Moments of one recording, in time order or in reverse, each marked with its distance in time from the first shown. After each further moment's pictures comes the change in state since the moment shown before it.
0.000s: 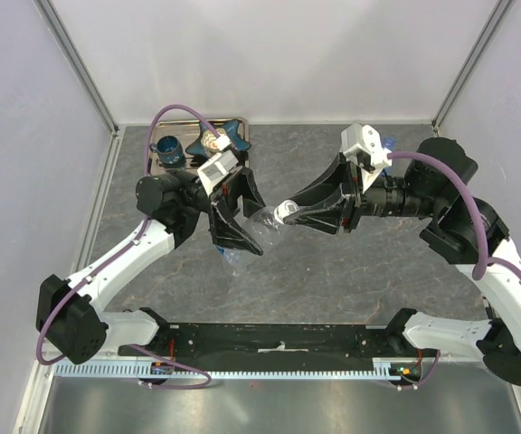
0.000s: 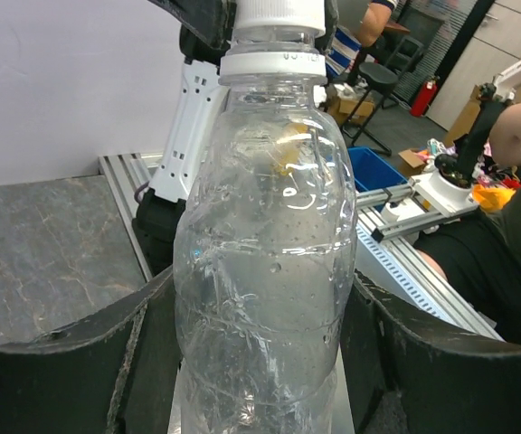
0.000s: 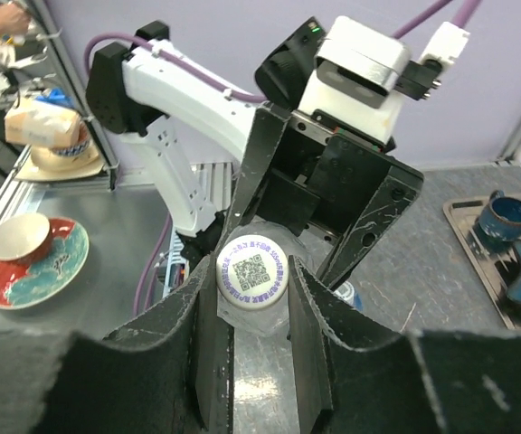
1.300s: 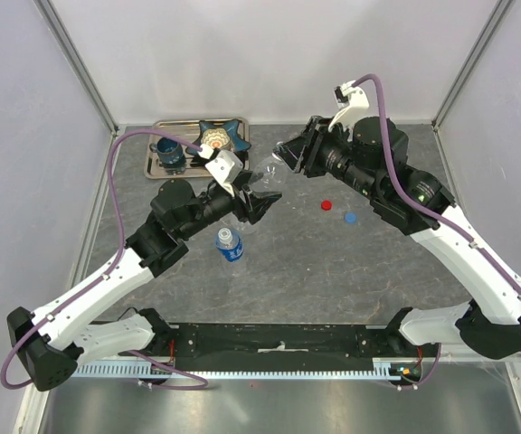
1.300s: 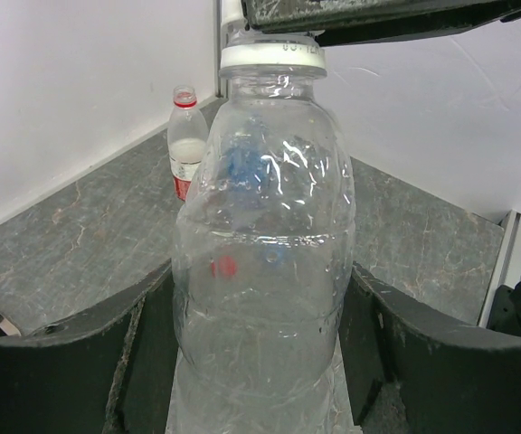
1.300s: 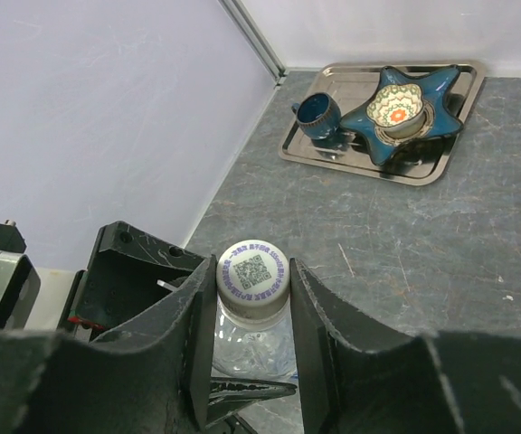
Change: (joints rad) left arm -0.185 -0.238 -0.047 -0.972 -1.226 1.000; right arm -0.004 0.203 0.047 -0.007 0.790 0.517
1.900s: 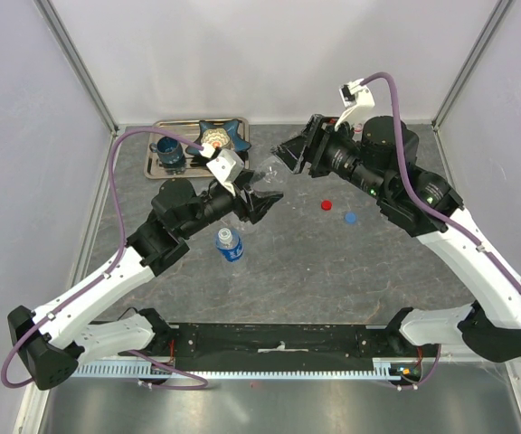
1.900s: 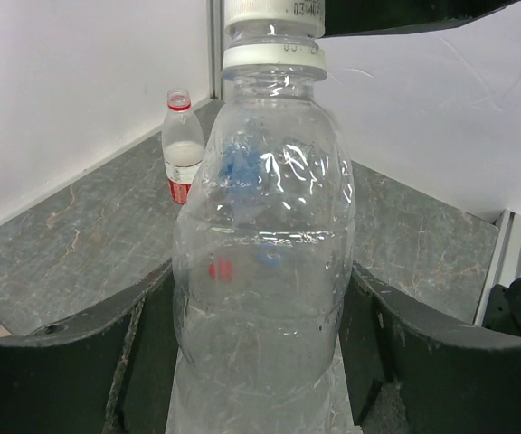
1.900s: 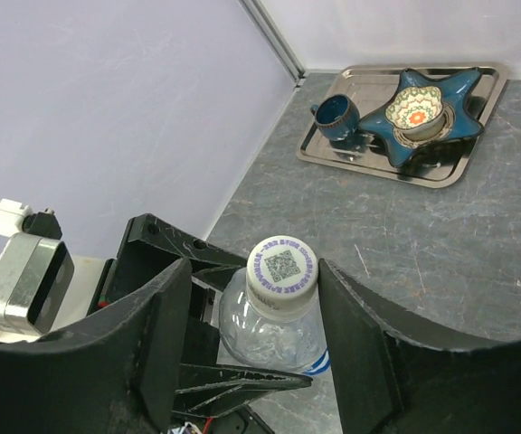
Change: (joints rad) left arm 0.000 0.009 0.011 -0.001 0.015 -0.003; right arm -0.015 -0.022 0.007 -0.001 -0.051 0.016
